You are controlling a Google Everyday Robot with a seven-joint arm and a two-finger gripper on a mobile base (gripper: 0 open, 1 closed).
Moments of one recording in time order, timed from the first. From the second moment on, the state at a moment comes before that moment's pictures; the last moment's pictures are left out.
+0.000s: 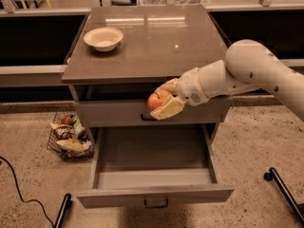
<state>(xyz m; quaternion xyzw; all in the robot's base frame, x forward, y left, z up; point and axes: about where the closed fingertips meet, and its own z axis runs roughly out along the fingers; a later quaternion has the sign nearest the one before) 0.570 -0.024 0.798 -0.58 0.68 0.26 0.37</state>
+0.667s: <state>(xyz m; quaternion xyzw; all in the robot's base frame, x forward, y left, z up) 0.557 -0.051 0.660 -0.54 0.72 0.28 0.33</state>
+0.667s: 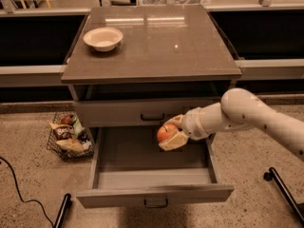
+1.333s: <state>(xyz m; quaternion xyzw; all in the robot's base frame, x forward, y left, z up) 0.553 -0.047 0.583 -0.51 0.73 0.30 0.33</state>
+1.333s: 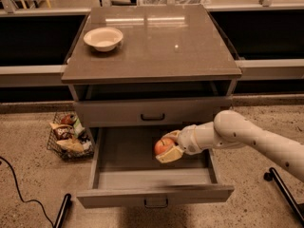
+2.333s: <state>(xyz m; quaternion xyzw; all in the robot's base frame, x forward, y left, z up) 0.583 0.057 0.468 -0.53 0.71 0.34 0.31</state>
